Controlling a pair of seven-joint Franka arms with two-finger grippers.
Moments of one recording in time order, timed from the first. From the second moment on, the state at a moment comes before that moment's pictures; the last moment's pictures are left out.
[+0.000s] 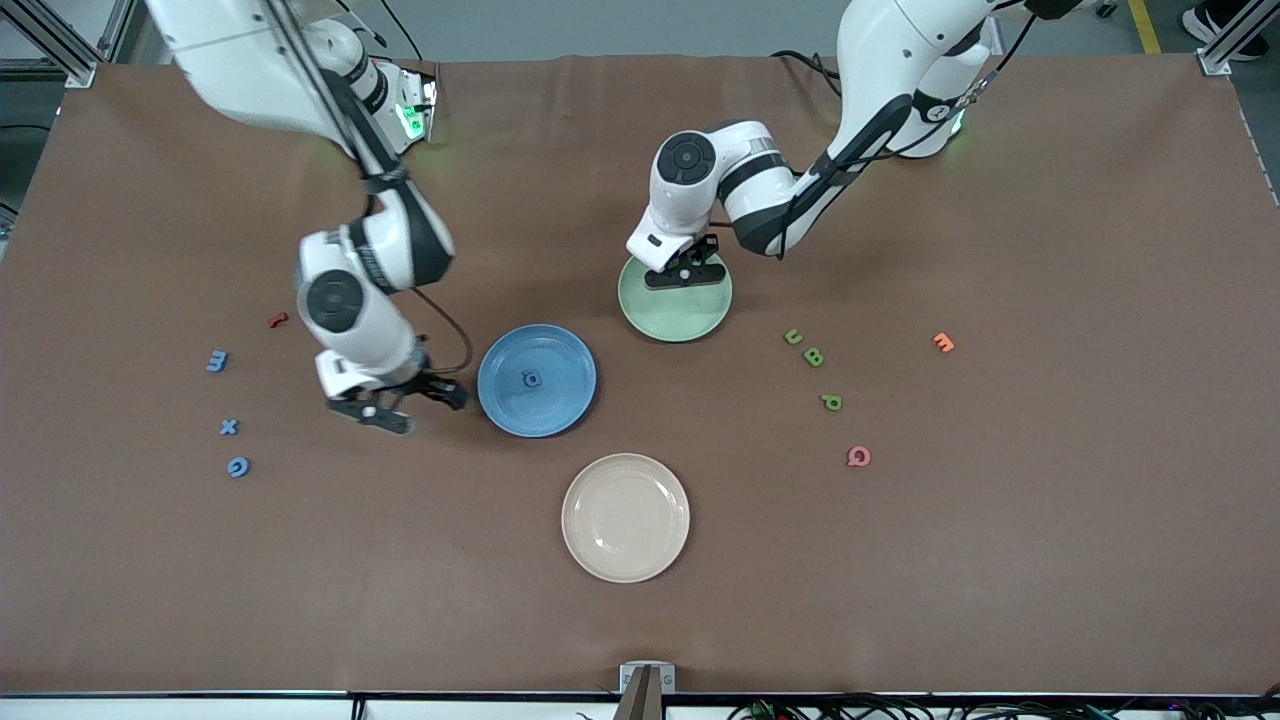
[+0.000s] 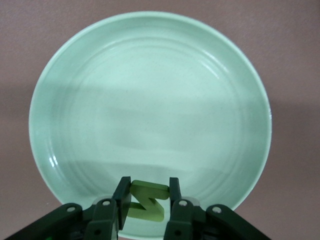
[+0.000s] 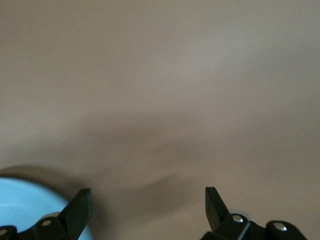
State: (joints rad) left arm -0.28 0.57 -0.68 -2.05 0.36 2.43 -1.26; right arm 0.28 0.35 -0.04 -2.11 -0.02 2.48 0.57
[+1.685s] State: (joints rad) left arm 0.02 0.44 -0.67 -2.19 0.43 2.41 -1.08; right arm -0.38 0.41 -0.05 -2.32 -0.03 2.79 -0.23
